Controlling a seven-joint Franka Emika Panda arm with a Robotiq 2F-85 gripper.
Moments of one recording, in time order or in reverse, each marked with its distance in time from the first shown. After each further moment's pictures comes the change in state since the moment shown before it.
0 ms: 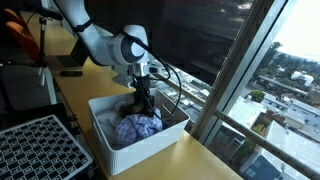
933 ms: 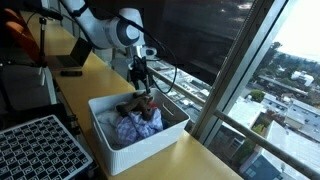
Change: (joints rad) arm 0.124 -0.053 -0.001 0.055 0.110 -0.031 -0.115
